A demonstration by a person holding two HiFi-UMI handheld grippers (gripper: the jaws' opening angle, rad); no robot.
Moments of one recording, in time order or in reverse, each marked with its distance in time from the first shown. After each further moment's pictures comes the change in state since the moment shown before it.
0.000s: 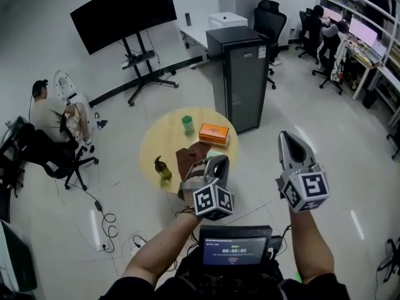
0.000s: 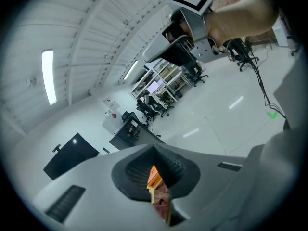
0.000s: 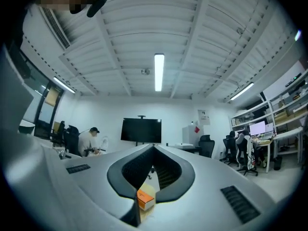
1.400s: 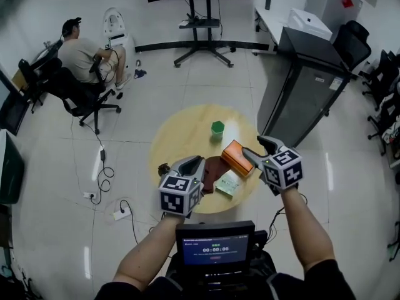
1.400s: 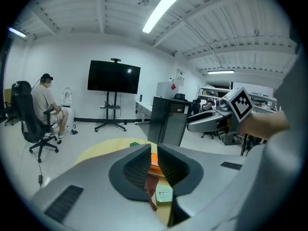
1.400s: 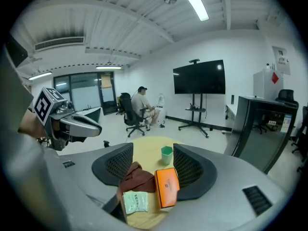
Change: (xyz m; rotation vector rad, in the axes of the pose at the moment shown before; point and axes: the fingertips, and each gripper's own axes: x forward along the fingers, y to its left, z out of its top) left arm 0.207 0.215 -0.208 -1.158 0.236 0.227; right arm 0.443 0.052 -0.244 -0.032 0.609 0.805
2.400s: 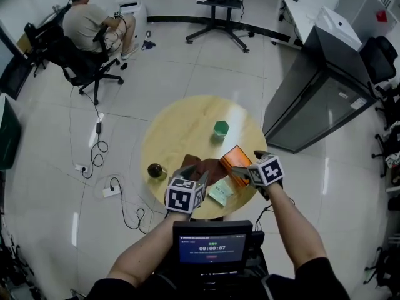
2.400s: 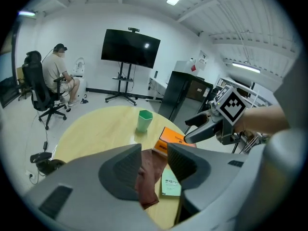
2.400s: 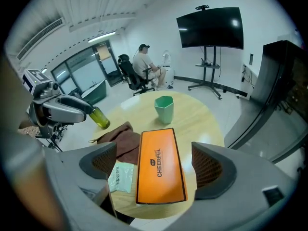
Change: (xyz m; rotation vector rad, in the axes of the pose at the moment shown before) left arm 0.161 0.083 -0.073 -0.196 0.263 0.091; right arm 0.190 -0.097 -0.143 0.104 0.507 0.158
